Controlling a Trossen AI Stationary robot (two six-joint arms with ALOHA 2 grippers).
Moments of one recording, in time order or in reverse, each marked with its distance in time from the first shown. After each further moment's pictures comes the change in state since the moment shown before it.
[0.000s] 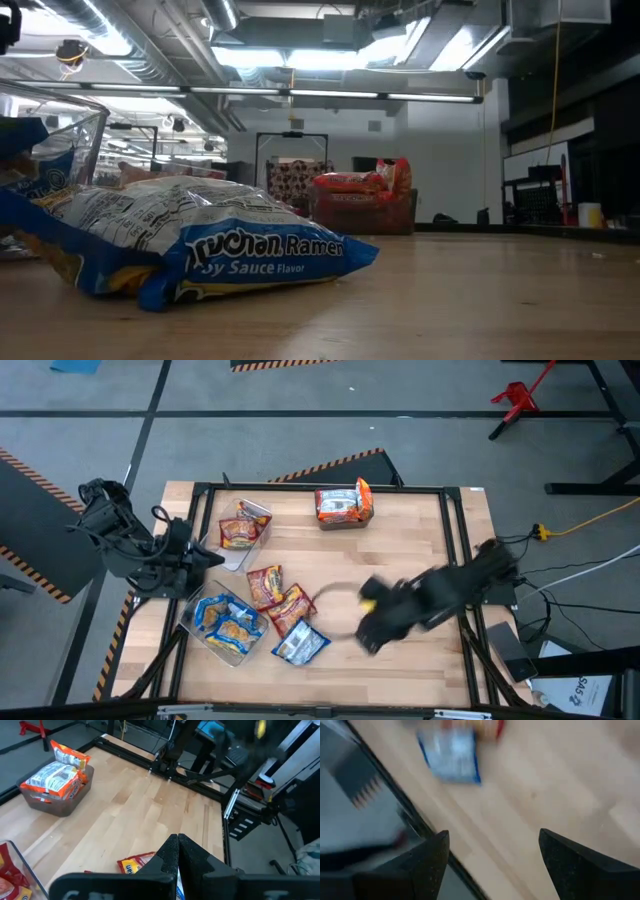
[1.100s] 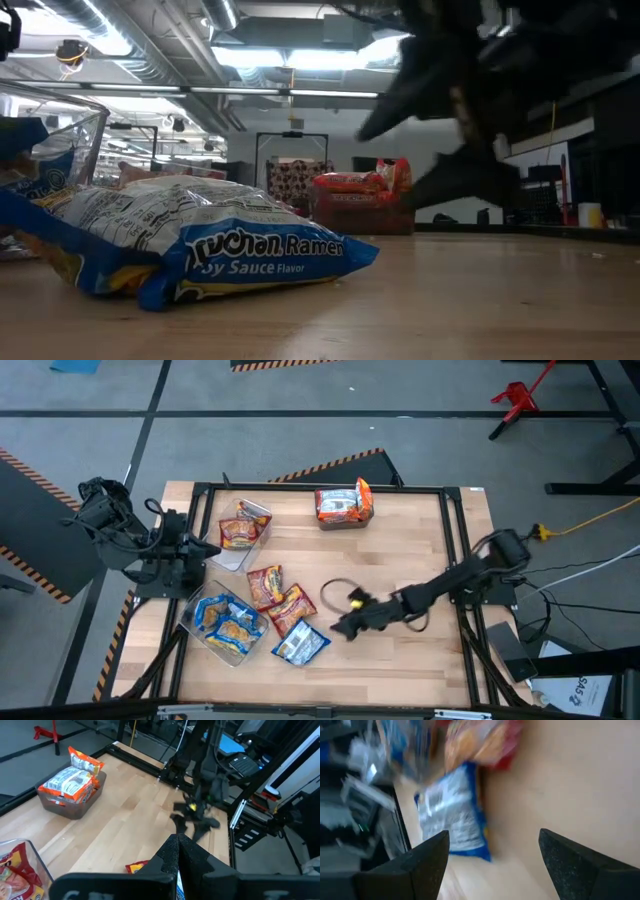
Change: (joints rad) left arm 0.000 -0.045 0.000 -0.043 -0.055 -0.033; right arm -0.105 -0.177 -1.495 1.926 0.078 0.043
